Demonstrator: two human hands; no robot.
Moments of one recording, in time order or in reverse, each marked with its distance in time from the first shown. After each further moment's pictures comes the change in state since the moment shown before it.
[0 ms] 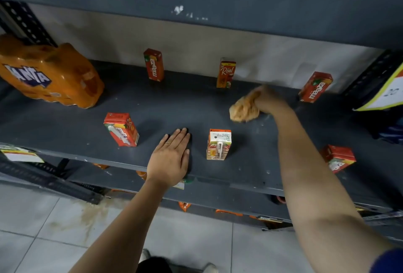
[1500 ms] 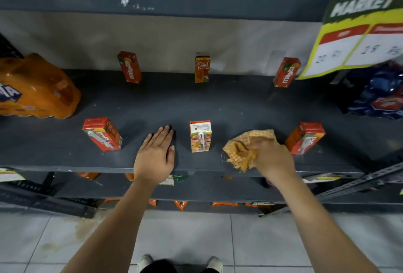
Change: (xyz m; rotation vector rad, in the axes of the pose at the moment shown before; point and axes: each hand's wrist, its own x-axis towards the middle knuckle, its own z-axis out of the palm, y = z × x) left_hand 0.000 -0.002 0.005 -0.005 0.041 0.008; right_hand -0.197 0.045 0.019 -0.283 -0.042 0.104
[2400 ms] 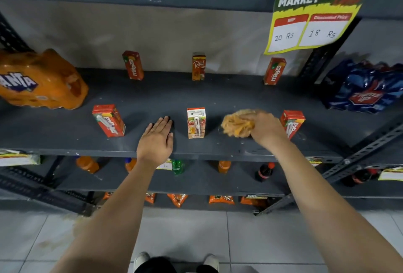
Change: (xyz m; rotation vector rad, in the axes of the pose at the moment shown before) left_hand -0.002 0.000 0.006 0.036 0.020 -0.008; right_hand 0.005 0.008 -0.030 0.039 0.122 -0.083
